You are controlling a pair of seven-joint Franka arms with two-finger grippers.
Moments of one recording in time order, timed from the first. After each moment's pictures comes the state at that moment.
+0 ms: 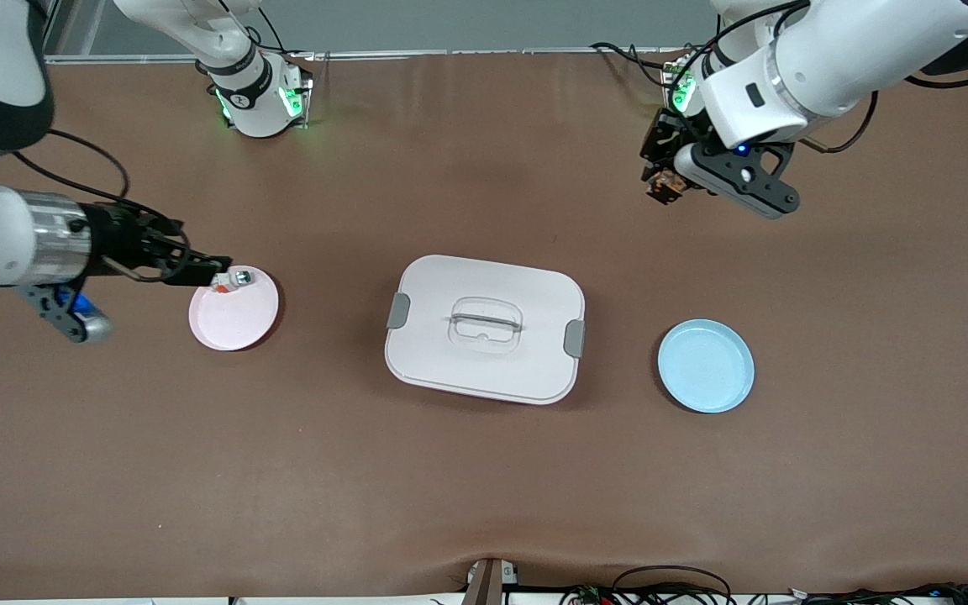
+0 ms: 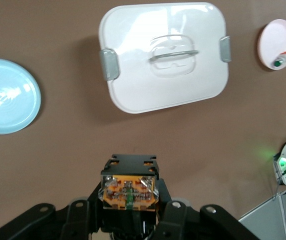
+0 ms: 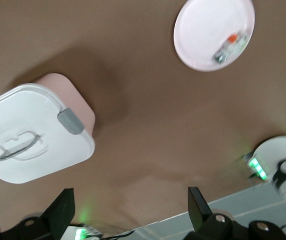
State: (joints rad) left arm 0.14 0.01 -0.53 -1.59 -0.32 1.60 -0.07; right arm 0.12 0.39 -0.04 -1.13 0.35 1.18 0.71
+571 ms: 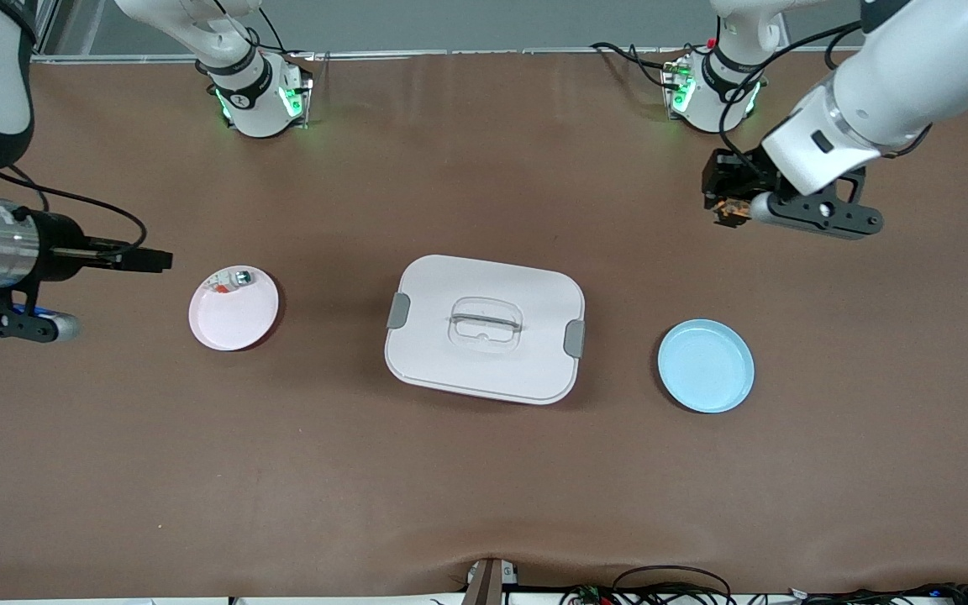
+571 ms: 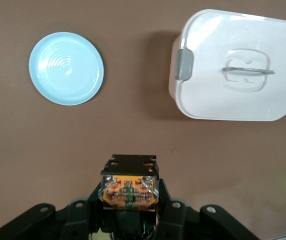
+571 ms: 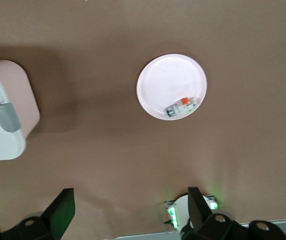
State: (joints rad) left arm 0.24 0.03 -0.53 -1.59 -0.20 1.56 -0.20; right arm 0.06 0.39 -0.04 -1.12 0.13 1.15 0.23
